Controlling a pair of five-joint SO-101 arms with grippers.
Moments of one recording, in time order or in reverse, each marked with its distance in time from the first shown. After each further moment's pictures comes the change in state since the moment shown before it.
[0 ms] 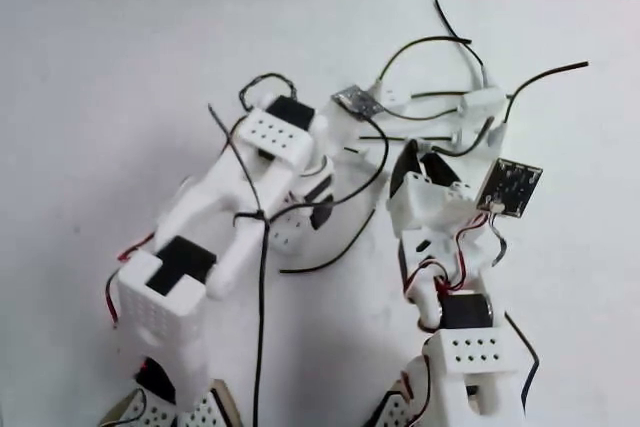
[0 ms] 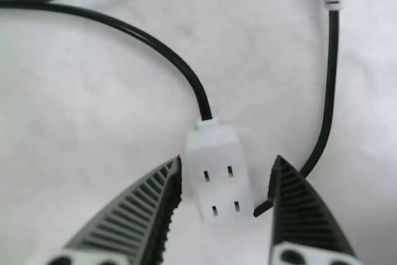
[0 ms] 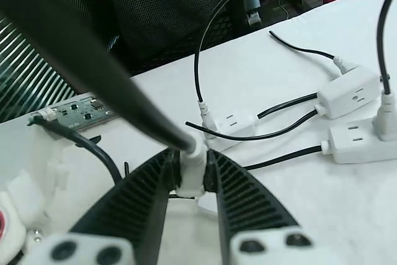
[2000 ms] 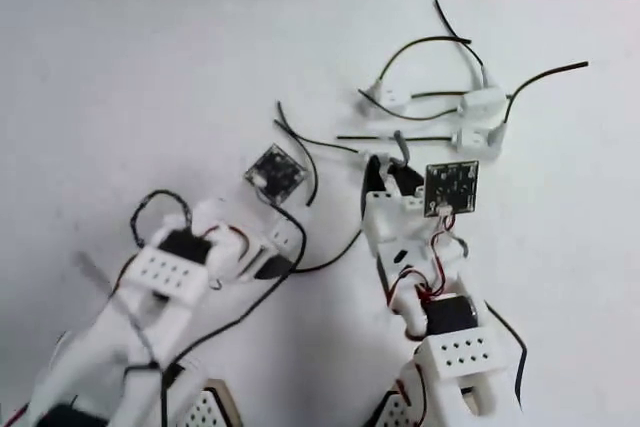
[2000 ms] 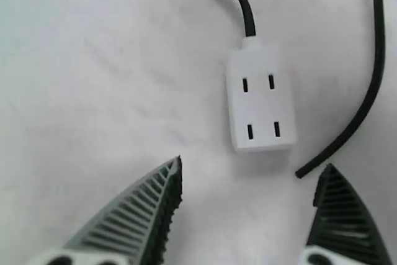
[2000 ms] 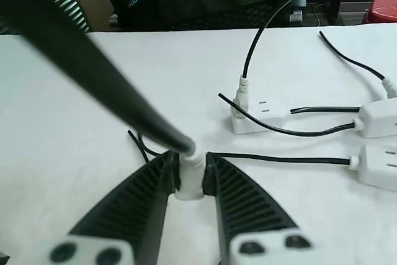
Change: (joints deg) left arm -8.5 -55.6 72.3 -42.1 -6.6; right arm -8.0 0.0 2.3 0.0 14.7
